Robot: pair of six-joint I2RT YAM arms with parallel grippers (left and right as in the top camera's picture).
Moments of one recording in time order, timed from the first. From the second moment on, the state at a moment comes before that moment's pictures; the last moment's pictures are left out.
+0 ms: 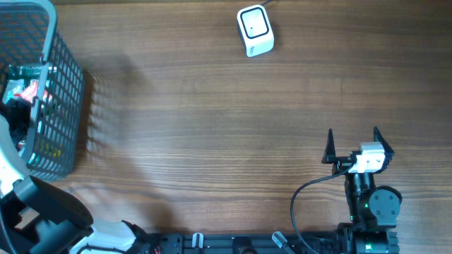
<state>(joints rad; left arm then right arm) 0.72 1.70 1.48 -1.04 -0.10 -0.36 -0.02 0.01 0.01 0.00 -0.02 -0.15</state>
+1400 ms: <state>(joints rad) 0.73 1.17 1.46 -0.83 0.00 -0.38 -0.02 0.01 0.01 0.00 -0.02 -0.15</state>
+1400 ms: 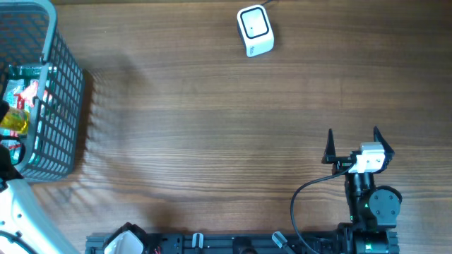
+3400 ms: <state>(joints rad) -0.85 1.87 1.31 -0.22 -0.30 -0.68 -0.02 0.01 0.01 0.00 -0.02 -0.15</state>
